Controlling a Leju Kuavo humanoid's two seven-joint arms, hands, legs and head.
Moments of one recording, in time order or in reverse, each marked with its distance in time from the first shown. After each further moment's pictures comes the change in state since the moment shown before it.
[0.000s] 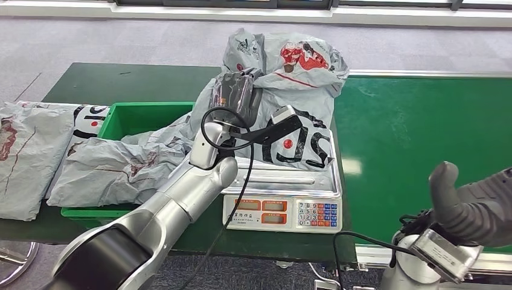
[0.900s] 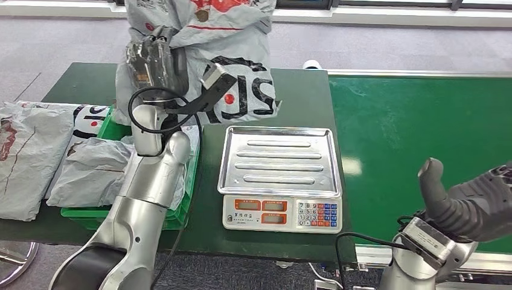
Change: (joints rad) left arm 0.120 0.030 0.530 -0.418 -0.377 0.000 -0.052; right arm 0.005 0.000 -0.034 0.057 0.037 0.000 -0.006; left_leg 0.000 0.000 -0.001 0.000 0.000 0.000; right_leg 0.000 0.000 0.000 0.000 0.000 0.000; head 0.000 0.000
